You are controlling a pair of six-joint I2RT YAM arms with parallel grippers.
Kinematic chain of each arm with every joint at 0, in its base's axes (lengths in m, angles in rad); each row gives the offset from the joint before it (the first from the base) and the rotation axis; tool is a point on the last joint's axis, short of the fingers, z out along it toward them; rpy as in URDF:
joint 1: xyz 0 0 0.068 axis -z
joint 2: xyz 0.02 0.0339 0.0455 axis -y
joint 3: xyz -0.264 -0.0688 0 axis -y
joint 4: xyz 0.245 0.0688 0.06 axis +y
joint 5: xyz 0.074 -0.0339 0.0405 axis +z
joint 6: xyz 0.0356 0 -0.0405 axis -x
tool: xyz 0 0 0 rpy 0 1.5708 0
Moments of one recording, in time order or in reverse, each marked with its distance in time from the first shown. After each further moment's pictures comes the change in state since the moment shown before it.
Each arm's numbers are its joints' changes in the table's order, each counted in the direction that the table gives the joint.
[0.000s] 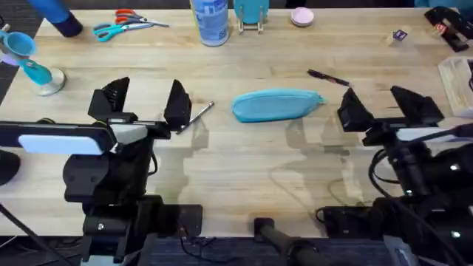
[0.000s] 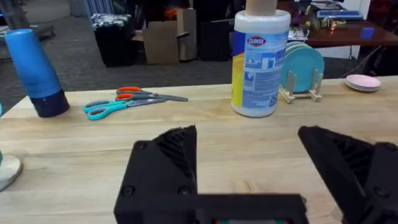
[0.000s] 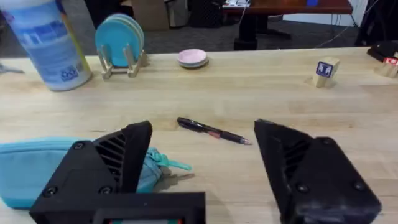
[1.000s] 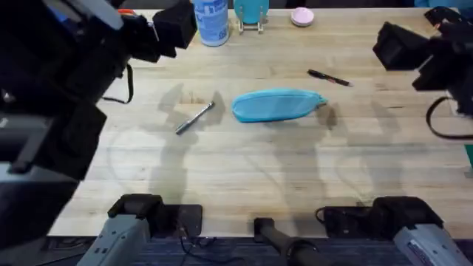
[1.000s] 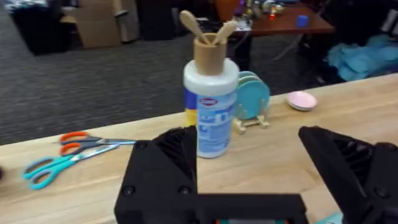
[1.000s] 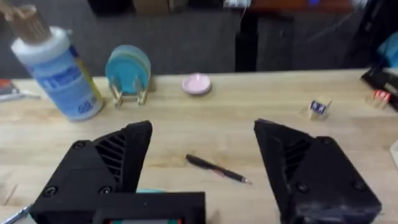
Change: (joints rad) left arm 0.000 -0.815 0.687 0.021 -0.242 0.000; right arm 0.002 -0.588 0.614 0.134 0.004 -0.011
